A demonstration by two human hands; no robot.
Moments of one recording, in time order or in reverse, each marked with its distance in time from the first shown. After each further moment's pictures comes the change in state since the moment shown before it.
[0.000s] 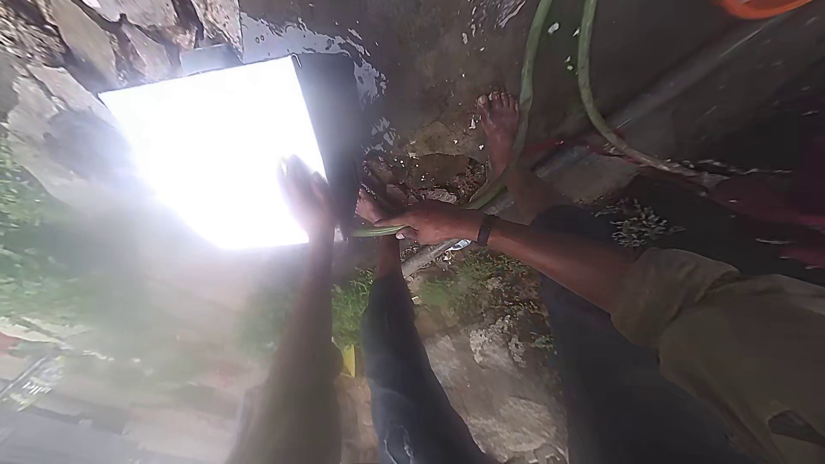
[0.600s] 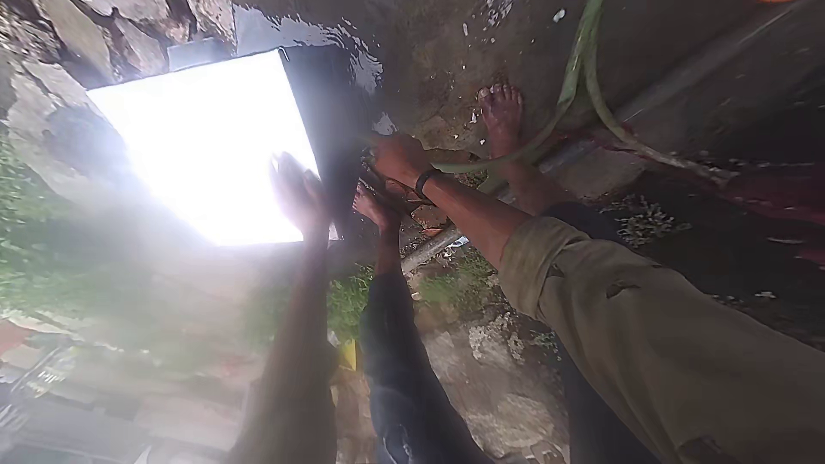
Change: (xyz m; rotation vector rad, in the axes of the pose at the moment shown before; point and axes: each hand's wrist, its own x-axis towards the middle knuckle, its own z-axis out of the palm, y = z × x) left_hand 0.000 0.002 0.000 0.018 0.016 0.010; right_hand 0.100 0.027 -0.055 0.100 0.462 0.530
